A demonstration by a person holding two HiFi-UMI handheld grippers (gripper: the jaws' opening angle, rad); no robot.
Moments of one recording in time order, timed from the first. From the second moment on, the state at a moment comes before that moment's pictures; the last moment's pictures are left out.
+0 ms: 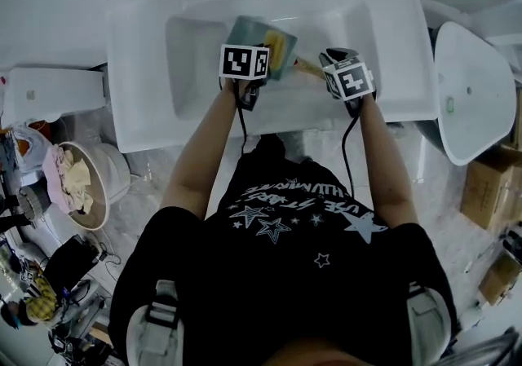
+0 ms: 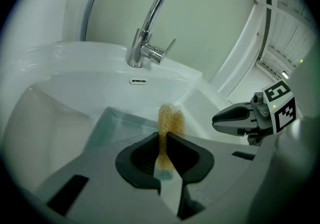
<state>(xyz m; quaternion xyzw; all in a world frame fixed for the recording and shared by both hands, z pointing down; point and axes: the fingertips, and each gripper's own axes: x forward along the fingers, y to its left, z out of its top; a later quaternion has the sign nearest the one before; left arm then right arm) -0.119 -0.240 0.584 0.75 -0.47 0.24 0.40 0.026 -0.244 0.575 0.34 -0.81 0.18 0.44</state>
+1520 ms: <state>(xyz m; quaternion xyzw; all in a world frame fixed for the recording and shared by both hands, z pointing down) -0.012 -0.031 0.476 0.73 -0.57 0.13 0.36 0.157 -0.074 0.465 0.37 -0.87 0.15 0.29</state>
